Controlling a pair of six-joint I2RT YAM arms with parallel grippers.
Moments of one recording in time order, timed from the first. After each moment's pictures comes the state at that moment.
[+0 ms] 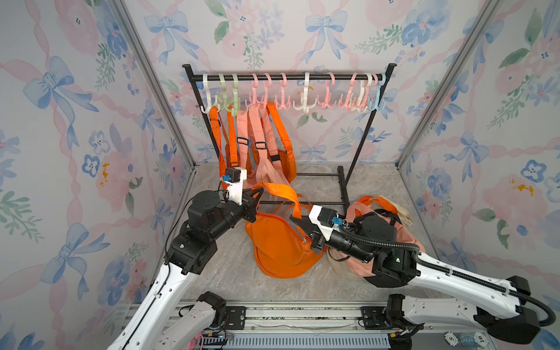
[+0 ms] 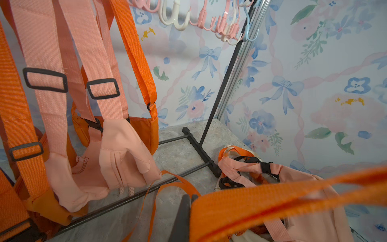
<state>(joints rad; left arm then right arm) -0.43 0.83 1.05 -0.36 0.20 -0.22 1.21 1.05 1.04 0.07 0.09 -0.23</state>
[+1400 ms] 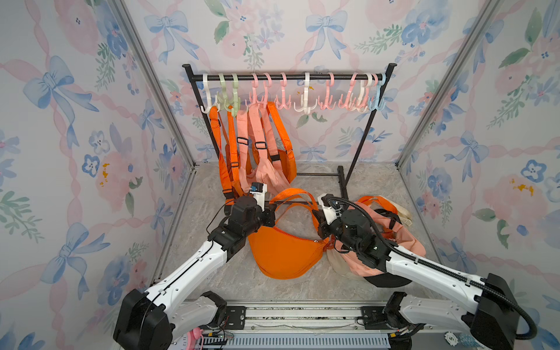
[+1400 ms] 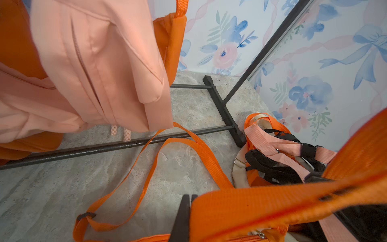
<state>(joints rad) -0.53 1.13 0.79 -0.06 0.05 -0.39 0.81 1.19 0.75 0.11 0.18 0.08</state>
